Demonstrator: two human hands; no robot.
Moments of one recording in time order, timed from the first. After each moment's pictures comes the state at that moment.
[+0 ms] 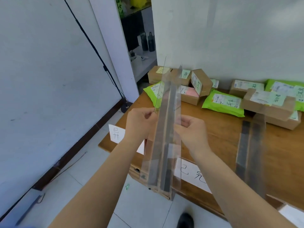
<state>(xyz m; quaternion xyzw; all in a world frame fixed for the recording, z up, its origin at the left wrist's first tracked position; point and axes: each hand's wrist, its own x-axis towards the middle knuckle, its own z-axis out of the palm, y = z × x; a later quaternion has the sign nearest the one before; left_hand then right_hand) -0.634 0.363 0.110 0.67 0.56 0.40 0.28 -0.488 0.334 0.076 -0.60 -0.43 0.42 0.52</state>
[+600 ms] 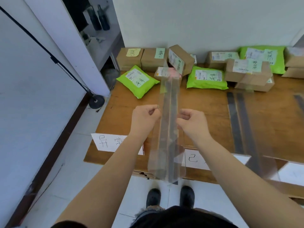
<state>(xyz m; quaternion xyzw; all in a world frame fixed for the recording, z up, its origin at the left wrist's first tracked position) -0.640 0.440 0.052 0.68 0.47 0.32 0.46 -0.503 0.372 0.033 -0.74 -0.32 0.35 0.48</state>
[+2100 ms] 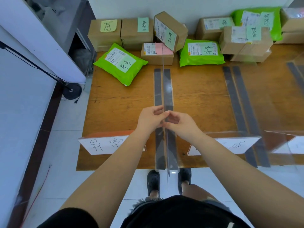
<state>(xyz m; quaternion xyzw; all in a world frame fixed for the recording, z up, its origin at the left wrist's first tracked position) -0.626 0.477 -0.018 0.58 0.49 0.12 0.64 -0.531 0.392 -0.020 -0.73 -0.37 0.44 0.37</state>
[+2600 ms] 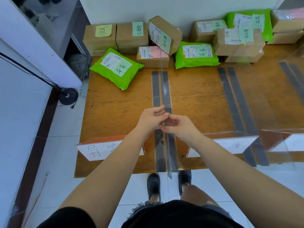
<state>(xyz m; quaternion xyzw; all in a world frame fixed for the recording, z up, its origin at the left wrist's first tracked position) -0.619 0.486 -0.023 0.59 0.45 0.09 0.67 -0.528 0.388 -0.023 -0.69 -0.30 0.49 0.43</state>
